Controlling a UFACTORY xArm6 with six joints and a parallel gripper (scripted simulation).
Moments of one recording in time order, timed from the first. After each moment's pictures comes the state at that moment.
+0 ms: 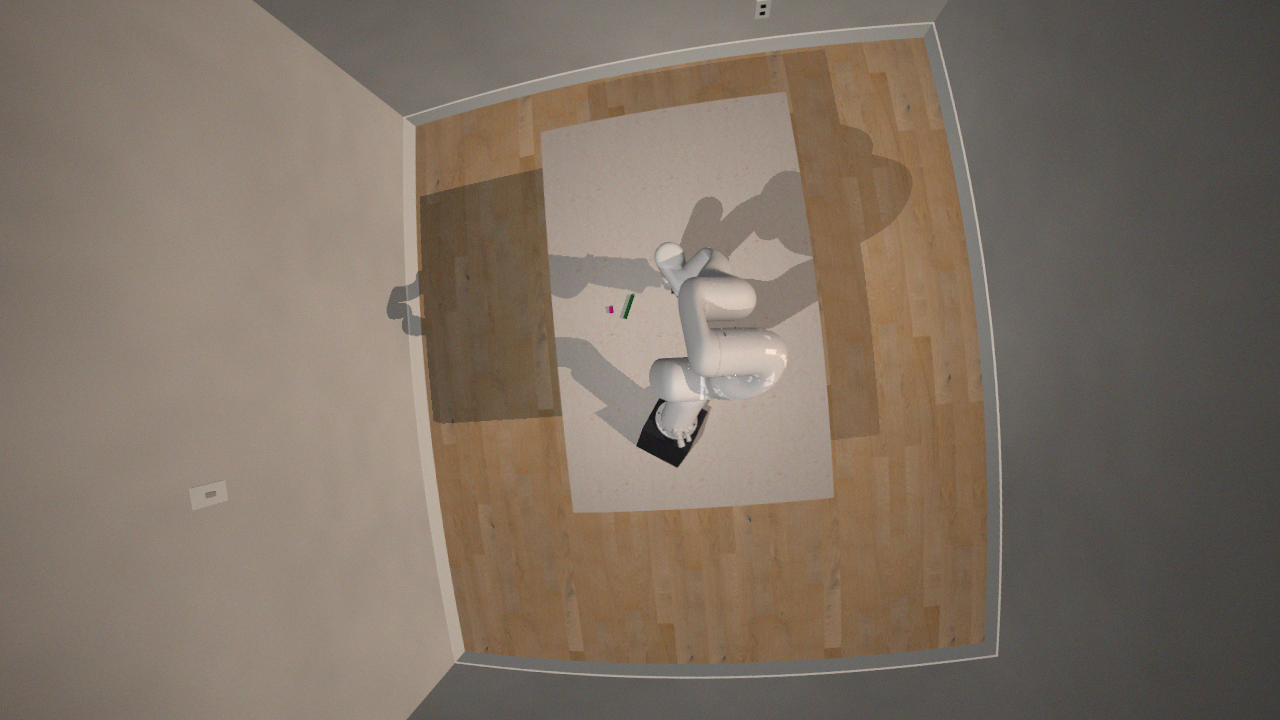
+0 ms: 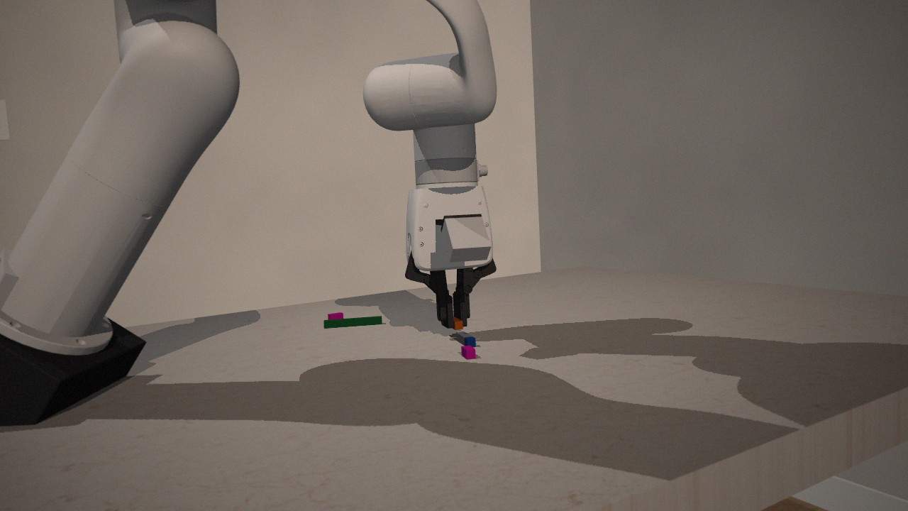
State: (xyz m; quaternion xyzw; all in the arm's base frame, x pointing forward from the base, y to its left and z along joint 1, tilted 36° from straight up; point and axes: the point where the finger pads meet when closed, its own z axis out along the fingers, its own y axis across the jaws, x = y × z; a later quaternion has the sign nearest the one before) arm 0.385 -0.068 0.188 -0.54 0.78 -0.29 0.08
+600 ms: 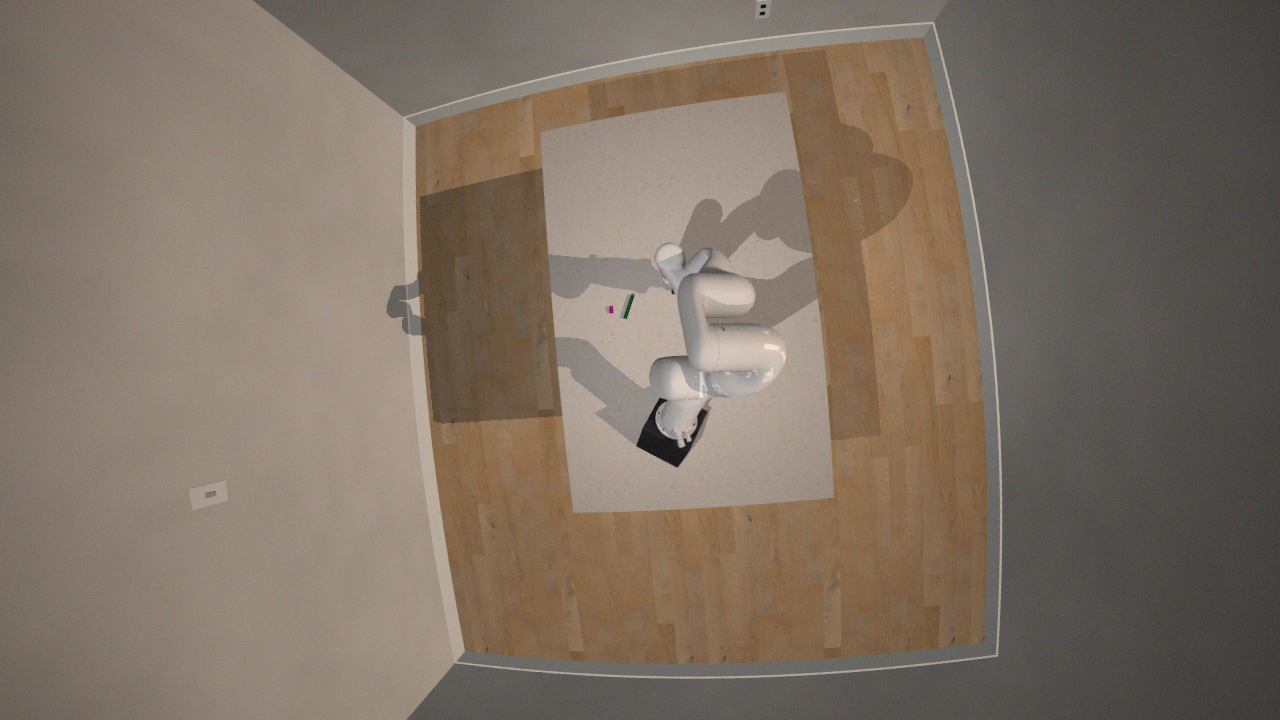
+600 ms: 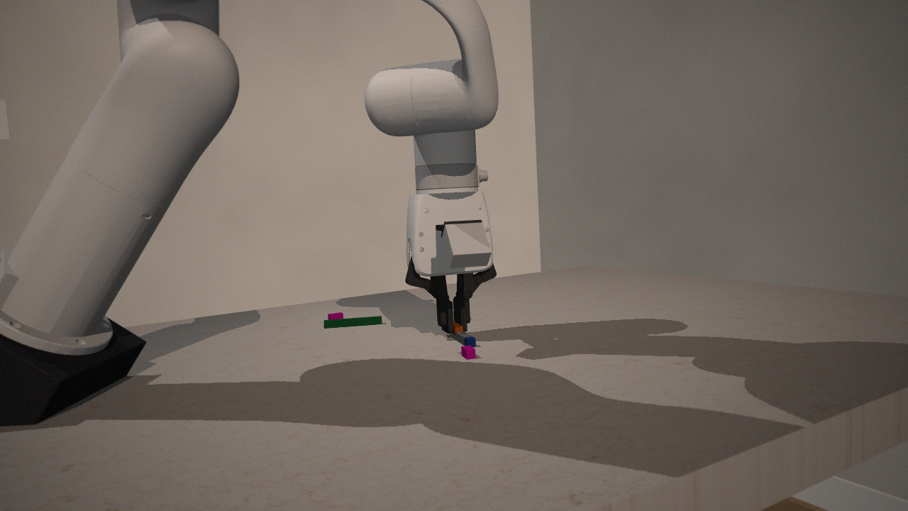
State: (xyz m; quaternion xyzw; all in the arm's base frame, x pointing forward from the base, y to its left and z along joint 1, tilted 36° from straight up) arm 0.388 -0.070 0.182 -0.54 0.78 -0.29 0.08
